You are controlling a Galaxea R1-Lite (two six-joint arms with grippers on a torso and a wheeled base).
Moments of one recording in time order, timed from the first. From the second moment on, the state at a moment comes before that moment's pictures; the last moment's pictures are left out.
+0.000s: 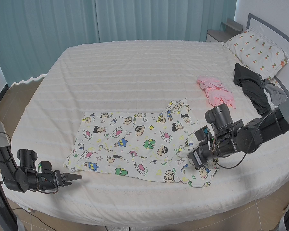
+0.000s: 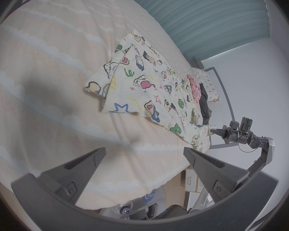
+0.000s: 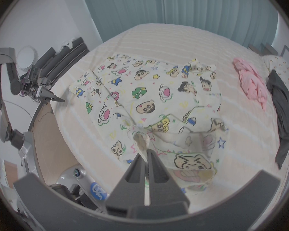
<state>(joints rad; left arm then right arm) 0.23 2.12 -0.31 -0.91 -0.81 -0.27 0.48 2.02 -1.07 -0.09 0.07 -0.13</state>
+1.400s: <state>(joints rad) 0.23 2.13 -0.30 -0.91 -0.81 -0.26 0.36 1.96 -0.69 -0.46 0.25 0.38</state>
